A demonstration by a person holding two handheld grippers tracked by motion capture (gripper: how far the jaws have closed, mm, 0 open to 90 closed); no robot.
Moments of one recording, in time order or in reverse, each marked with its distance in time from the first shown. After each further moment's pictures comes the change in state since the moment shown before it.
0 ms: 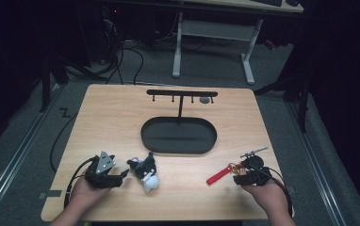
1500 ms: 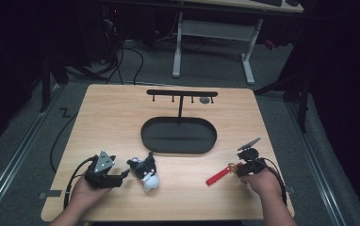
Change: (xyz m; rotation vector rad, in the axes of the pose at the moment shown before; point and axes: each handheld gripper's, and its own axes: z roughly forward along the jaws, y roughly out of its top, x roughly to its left) left arm 0.001 0.002 -0.001 -0.015 -0.040 -0.040; right arm -0.024 0.027 0.040 0.123 -0.033 0.027
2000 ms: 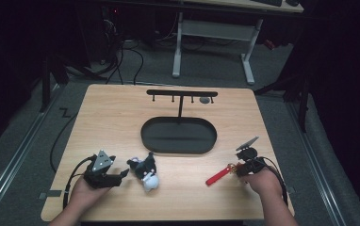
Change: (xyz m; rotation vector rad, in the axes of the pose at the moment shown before) left arm 0.003 -0.002 -0.002 0.001 -0.013 -0.020; right arm 0.007 0.003 -0.010 0.020 -0.007 -0.064
